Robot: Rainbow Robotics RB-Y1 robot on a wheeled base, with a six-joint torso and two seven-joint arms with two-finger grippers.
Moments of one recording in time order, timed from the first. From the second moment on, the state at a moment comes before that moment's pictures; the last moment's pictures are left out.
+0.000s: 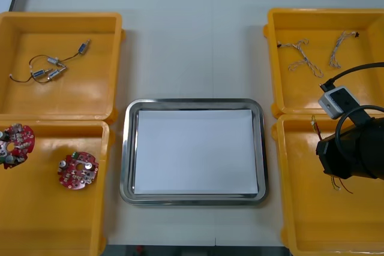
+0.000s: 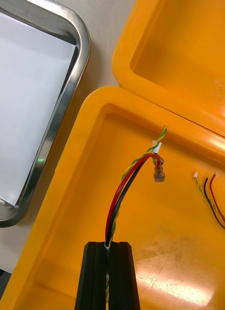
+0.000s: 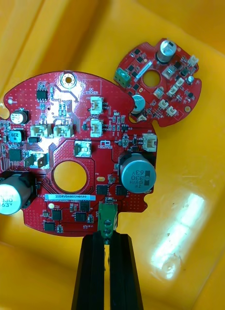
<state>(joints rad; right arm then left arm) -0.06 -0.53 -0.11 -2.55 -0.64 1.92 1.54 0.24 0.87 0.53 -2.01 1.26 1.56 -2.68</state>
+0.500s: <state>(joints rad) -0.06 -0.53 -0.11 -2.55 -0.64 1.92 1.54 0.18 0.86 0.55 -2.15 1.20 1.62 -2.02</state>
